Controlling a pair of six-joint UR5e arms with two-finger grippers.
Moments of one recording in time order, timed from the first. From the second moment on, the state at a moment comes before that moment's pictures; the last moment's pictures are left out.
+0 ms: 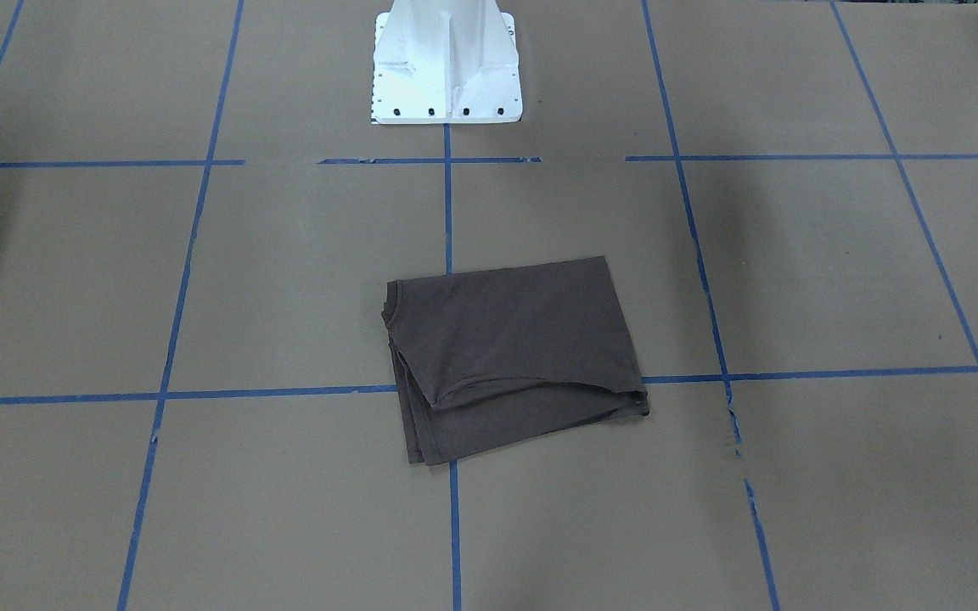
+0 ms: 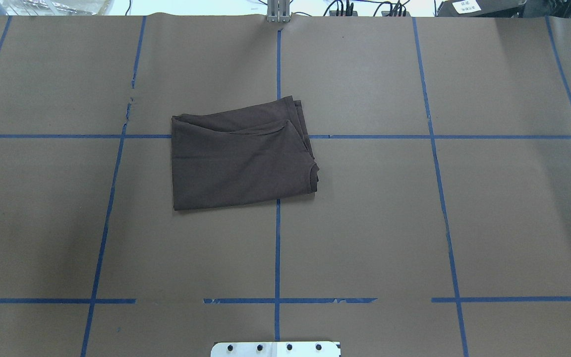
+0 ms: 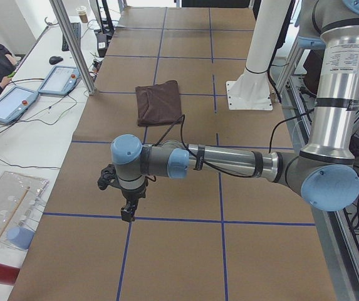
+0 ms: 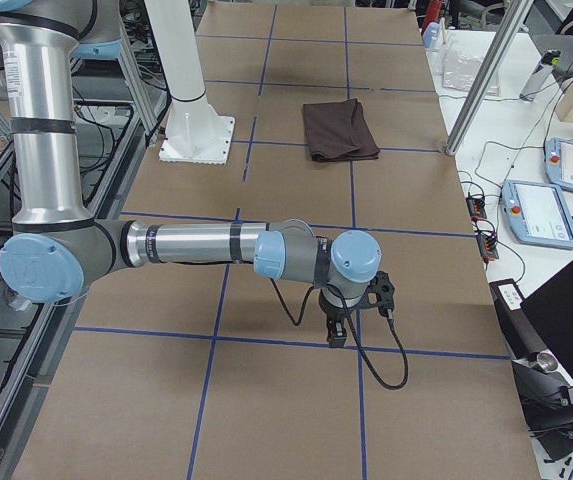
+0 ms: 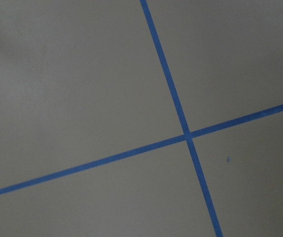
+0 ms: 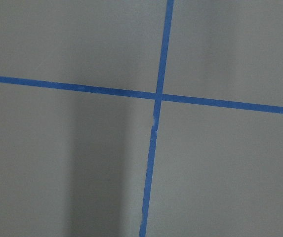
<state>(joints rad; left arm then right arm) -1.57 -1.64 -1.61 -1.51 -2.24 0.21 1.62 -1.54 1.64 -1.76 2.40 -0.18</state>
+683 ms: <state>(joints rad) -1.57 -1.64 -1.62 -1.49 -2.24 0.22 1.63 -1.58 1.70 -1.83 2.39 -0.17</state>
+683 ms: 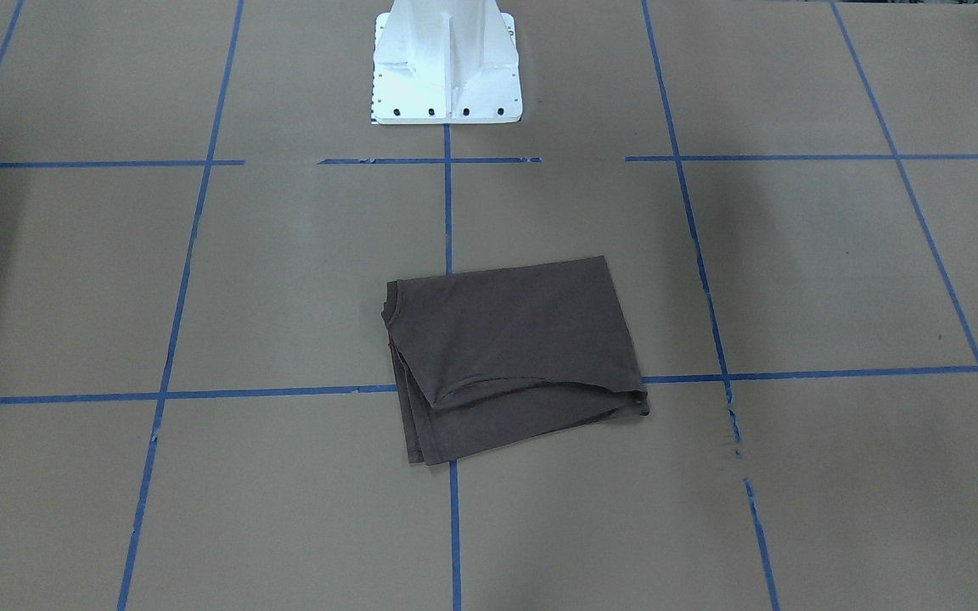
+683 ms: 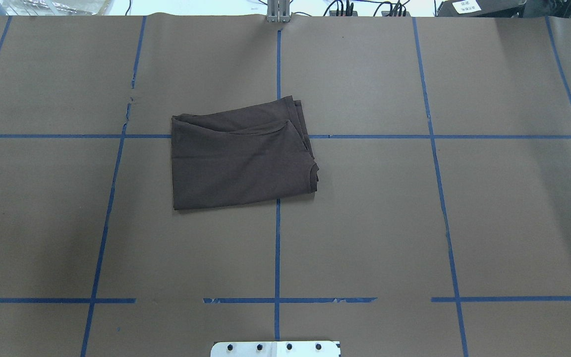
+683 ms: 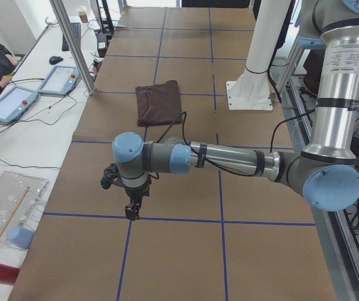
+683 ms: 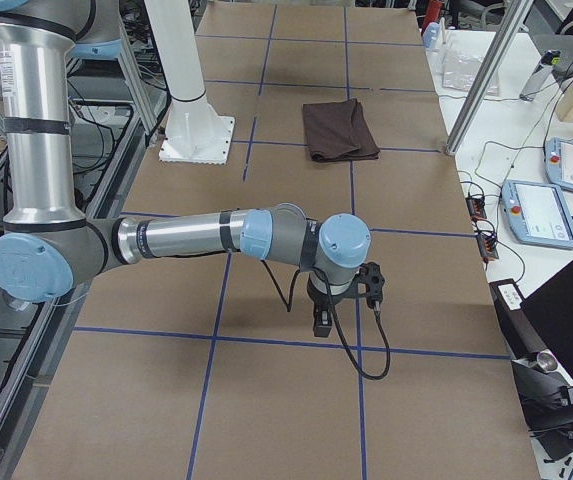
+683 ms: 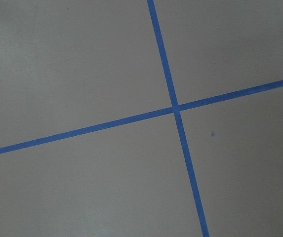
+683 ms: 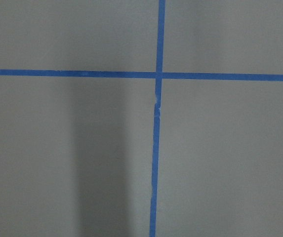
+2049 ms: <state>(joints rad) -1.57 -1.64 -1.61 -1.49 -2.25 0.20 1.63 -1.61 1.64 -1.69 2.36 -0.12</state>
